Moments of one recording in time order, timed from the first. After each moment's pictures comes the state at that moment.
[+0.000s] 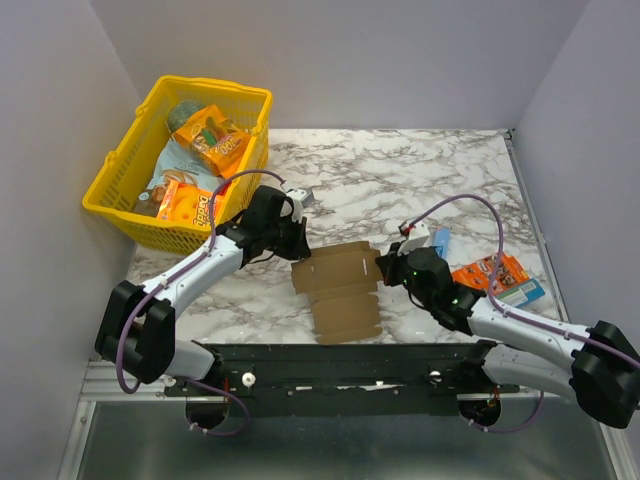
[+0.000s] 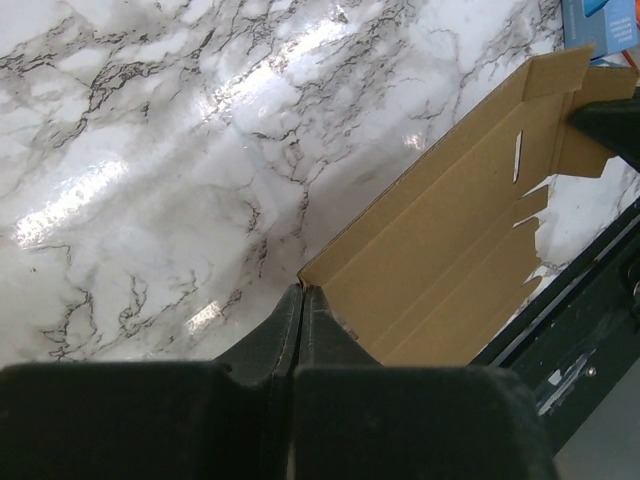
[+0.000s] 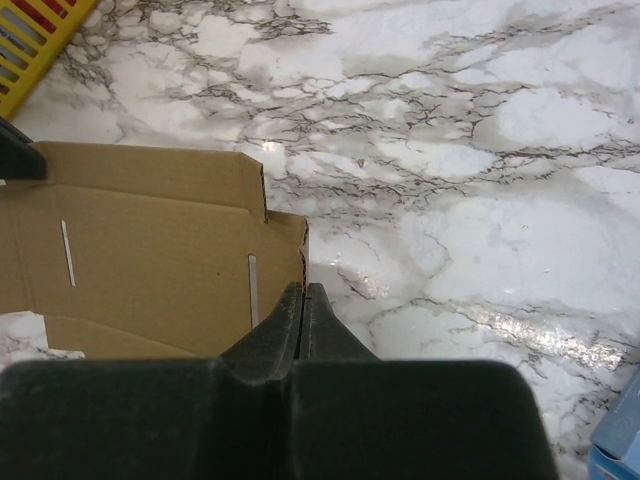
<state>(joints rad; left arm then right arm) -0.51 1.38 0.93 -0.34 0.37 -0.22 0.80 1.03 0.42 0.22 0.31 0.38</state>
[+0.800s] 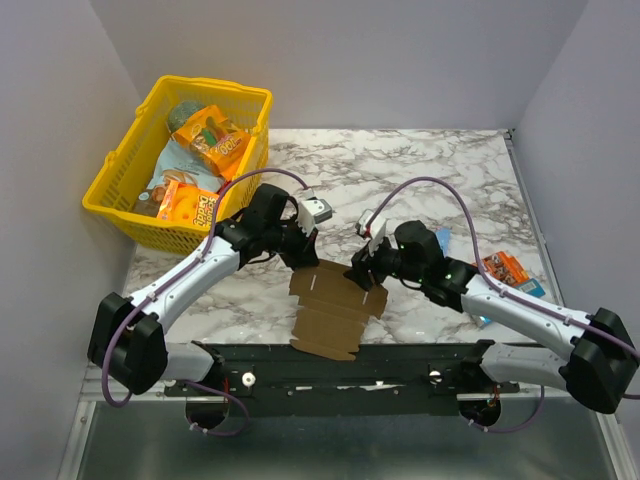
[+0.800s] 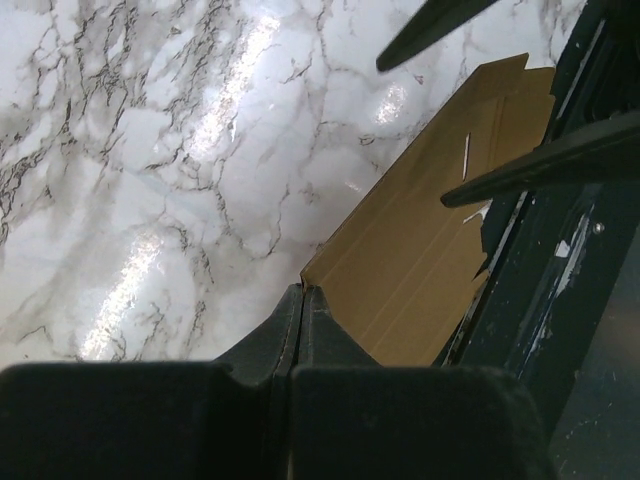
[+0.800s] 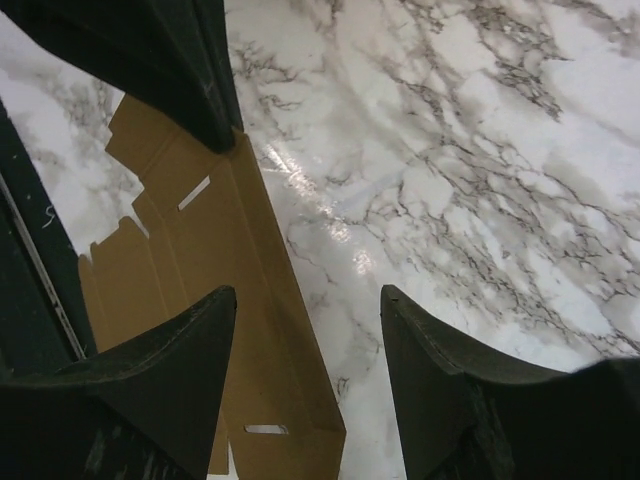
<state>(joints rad) -0.56 1.32 0.99 -0.48 0.58 0.15 0.80 1.14 0.70 -0.01 -0.19 -0.06</state>
